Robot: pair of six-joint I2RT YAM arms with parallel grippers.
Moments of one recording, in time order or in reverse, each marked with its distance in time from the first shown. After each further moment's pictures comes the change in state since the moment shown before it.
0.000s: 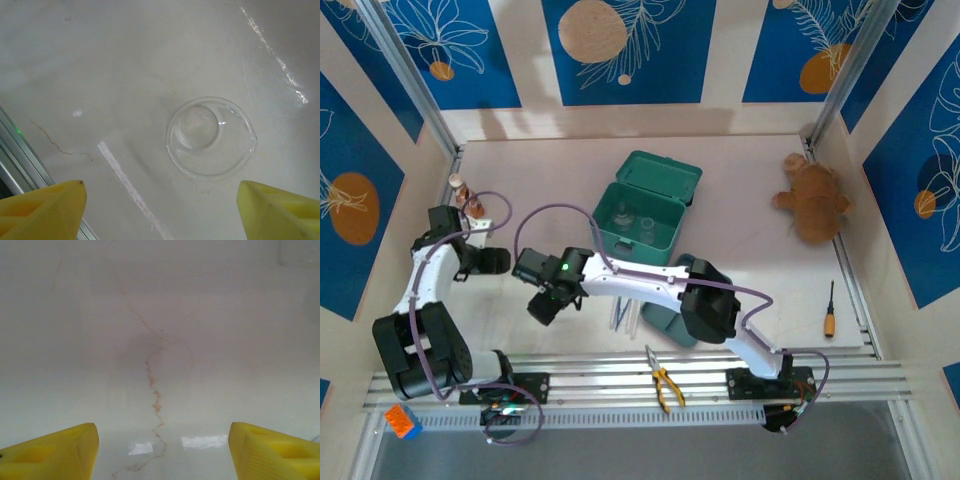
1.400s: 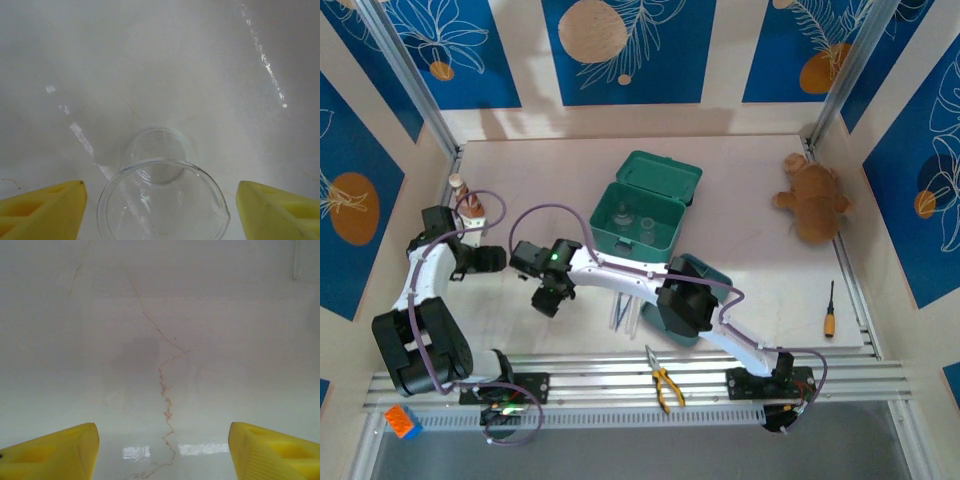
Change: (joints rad) left arm 0.031 0.015 0.002 0.026 0.020 -0.004; right arm -0.052 0.204 0.233 -0.129 0.013 -0.183
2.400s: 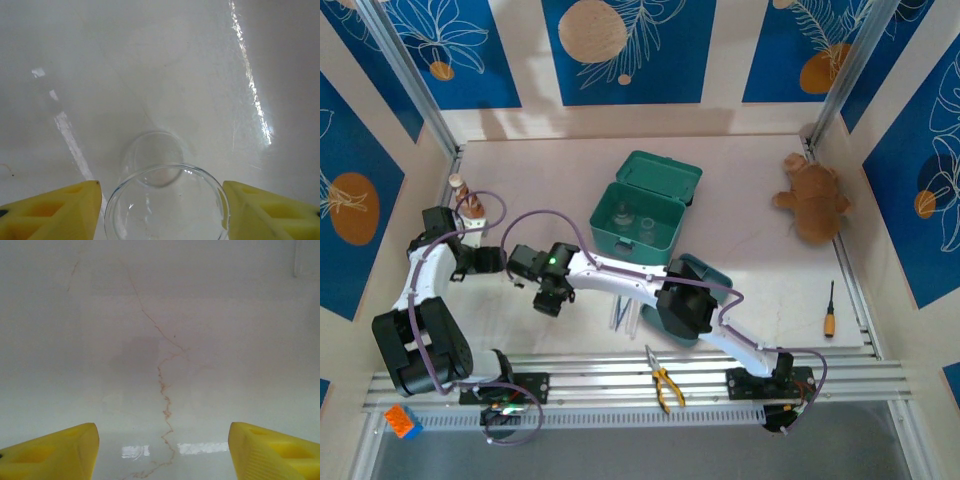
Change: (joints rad) left arm 0.000 0.000 -0.006 0.001 0.003 0.000; right arm 0.018 0.000 0.000 0.011 0.023 -0.140
